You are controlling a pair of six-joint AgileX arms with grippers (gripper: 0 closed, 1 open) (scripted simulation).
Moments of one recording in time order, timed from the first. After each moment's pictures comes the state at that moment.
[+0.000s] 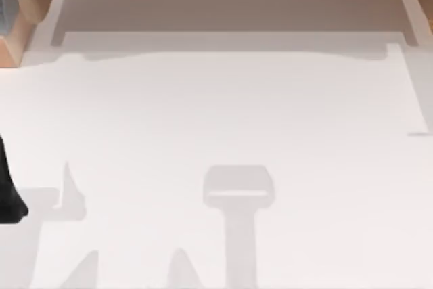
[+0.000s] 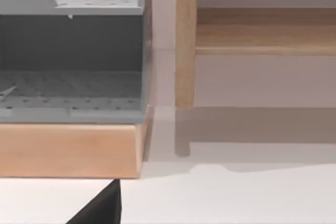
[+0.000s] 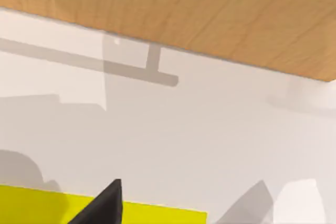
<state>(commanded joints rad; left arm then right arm) 0.00 0.00 0.00 0.00 0.00 0.00 -0.76 1.79 0.91 -0.09 -0.32 -0.85</state>
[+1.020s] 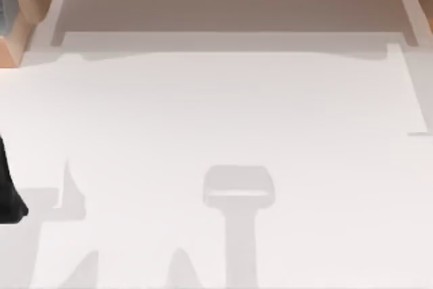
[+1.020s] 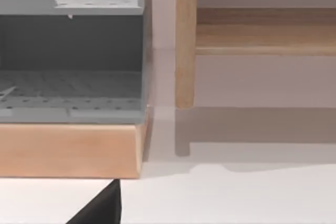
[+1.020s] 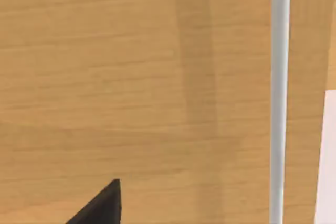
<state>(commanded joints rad) 0.00 0.00 0.00 0.00 0.00 0.00 -0.79 2.00 0.46 1.47 -0.68 -1.49</state>
